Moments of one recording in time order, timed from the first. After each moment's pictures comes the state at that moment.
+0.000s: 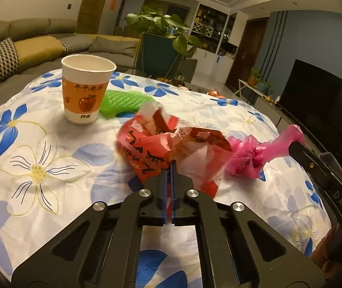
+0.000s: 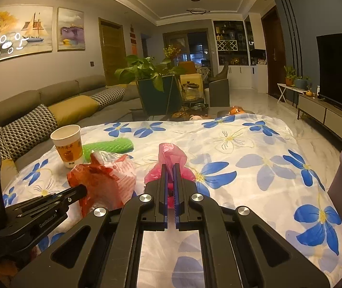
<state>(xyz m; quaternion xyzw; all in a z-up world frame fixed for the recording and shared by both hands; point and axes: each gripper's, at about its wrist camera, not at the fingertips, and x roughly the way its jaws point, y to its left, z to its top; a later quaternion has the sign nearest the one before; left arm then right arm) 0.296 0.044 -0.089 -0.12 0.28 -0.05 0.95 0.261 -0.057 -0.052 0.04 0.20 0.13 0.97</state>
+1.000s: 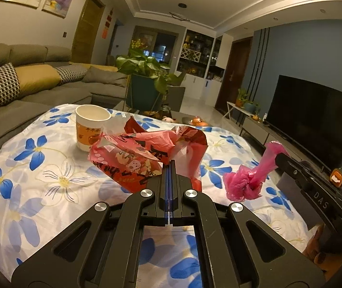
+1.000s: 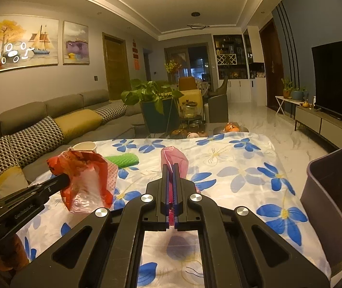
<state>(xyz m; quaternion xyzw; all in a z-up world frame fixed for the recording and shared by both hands) 0.210 0.030 -0.030 -0.10 0.19 -0.07 0.97 0.192 -0.090 -0.012 0.04 0.15 0.14 0.98</state>
